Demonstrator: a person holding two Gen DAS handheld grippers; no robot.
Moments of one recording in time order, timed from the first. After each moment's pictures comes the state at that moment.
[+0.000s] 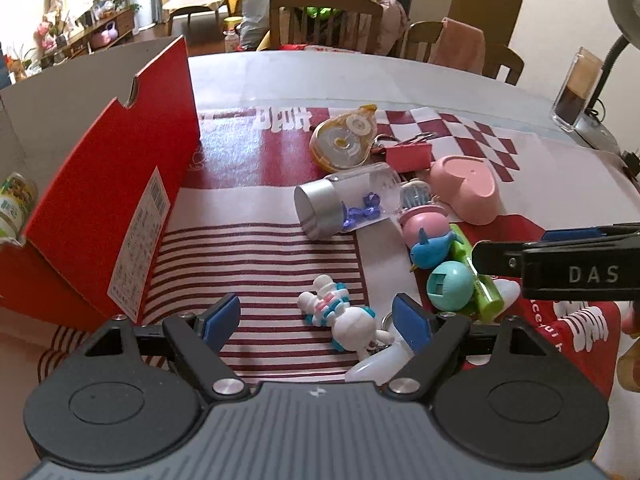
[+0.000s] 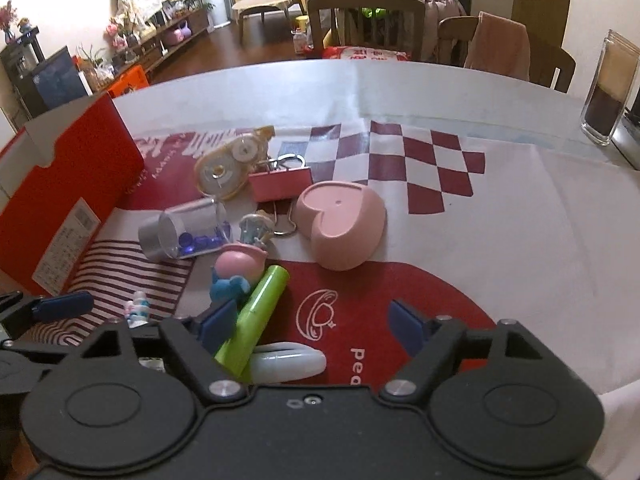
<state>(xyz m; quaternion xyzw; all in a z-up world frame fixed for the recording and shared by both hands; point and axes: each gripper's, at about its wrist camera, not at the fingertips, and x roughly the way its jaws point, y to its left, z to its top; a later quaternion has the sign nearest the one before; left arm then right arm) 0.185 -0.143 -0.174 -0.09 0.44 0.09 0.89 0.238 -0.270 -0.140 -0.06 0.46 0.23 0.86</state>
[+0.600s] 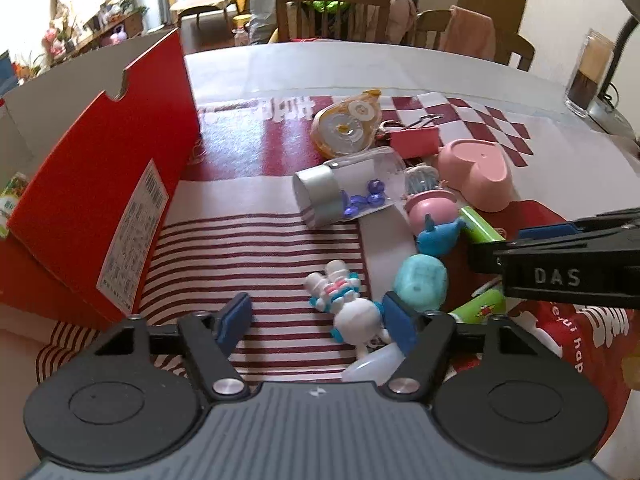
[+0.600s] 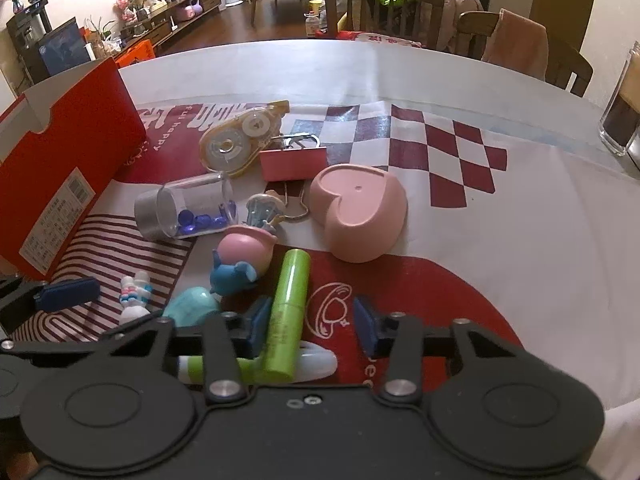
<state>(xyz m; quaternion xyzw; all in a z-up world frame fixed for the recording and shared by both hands) 0.191 -0.157 -0.181 -0.06 0.45 0.11 0.89 0.240 -0.257 -0.151 -0.10 0.47 0.24 0.84</state>
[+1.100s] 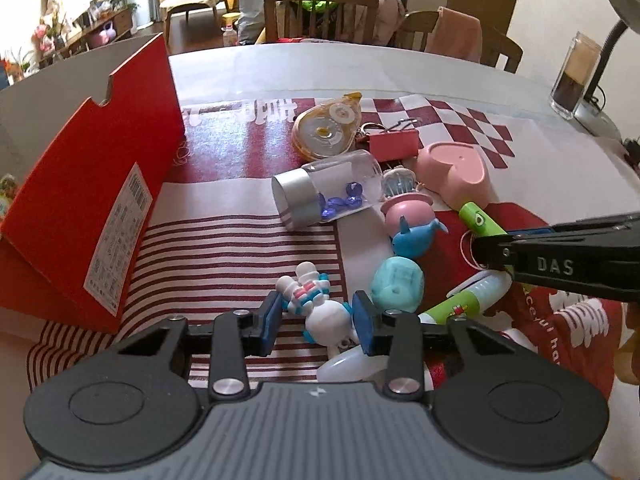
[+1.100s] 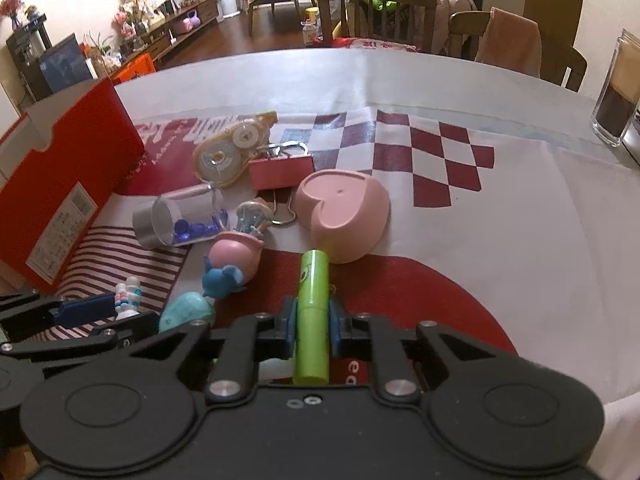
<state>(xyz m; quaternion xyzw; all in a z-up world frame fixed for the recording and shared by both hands) 0.189 -0.159 -0.176 -0.08 0.45 0.09 0.89 0.241 -0.277 -0.141 -0.06 0.46 0.25 0.85</state>
